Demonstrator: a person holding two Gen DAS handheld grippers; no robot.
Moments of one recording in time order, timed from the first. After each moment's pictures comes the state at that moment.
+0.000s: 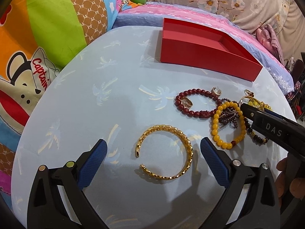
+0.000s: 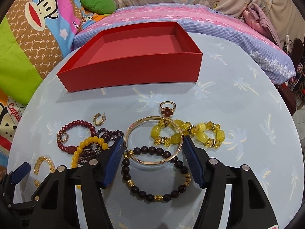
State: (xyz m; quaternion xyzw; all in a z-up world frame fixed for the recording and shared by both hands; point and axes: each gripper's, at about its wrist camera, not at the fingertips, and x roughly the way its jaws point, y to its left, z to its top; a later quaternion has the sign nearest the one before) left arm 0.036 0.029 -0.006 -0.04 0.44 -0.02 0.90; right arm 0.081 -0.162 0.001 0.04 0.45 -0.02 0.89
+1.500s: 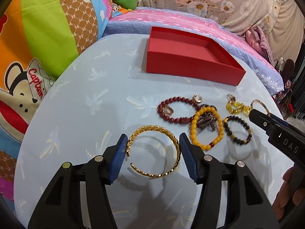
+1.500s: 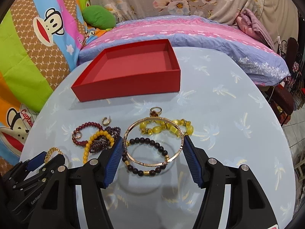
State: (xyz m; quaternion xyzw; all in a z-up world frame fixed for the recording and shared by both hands) left arm 0.032 0.021 0.020 -0.04 0.43 -0.06 0.90; right arm 0.035 -0.186 0.041 0.06 0.41 -0.02 0.91
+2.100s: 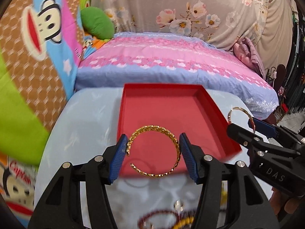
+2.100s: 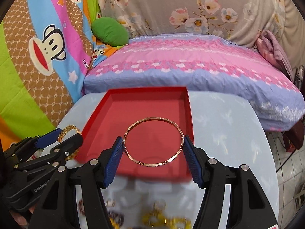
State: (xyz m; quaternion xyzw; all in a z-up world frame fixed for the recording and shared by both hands) left arm 0.200 -0.024 0.102 -0.01 0.36 -0.11 0.93; right arm 0.189 -0.194 0.107 0.03 0.37 0.04 0.93
